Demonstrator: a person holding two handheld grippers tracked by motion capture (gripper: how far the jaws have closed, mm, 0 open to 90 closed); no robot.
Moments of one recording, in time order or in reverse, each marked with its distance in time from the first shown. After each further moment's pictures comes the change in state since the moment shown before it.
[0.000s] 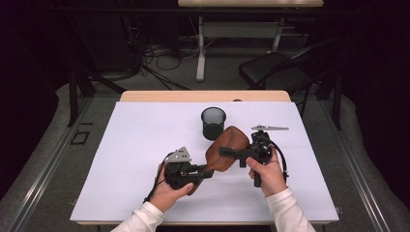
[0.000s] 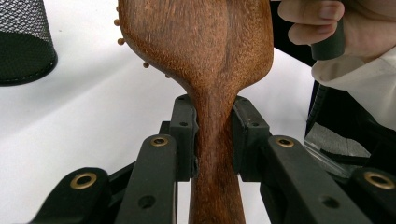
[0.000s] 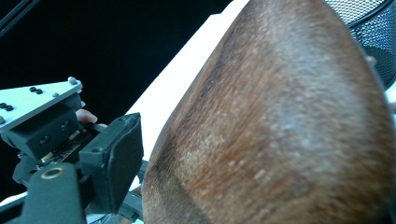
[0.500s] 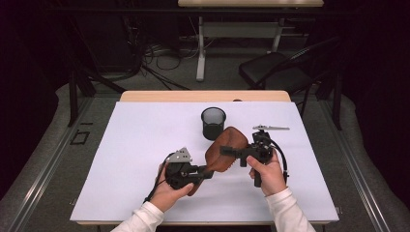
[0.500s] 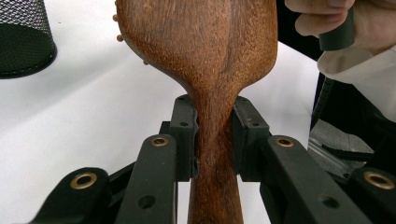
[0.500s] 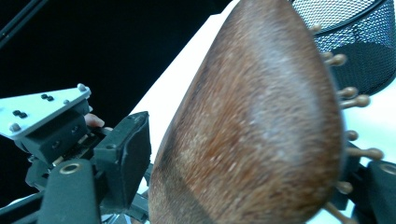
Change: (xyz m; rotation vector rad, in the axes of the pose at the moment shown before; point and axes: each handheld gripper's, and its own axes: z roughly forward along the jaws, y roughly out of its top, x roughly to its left) left arm 0.002 -0.003 0.004 0.024 0.007 0.007; right arm -0.004 0.000 -0.001 -0.009 0.009 0.030
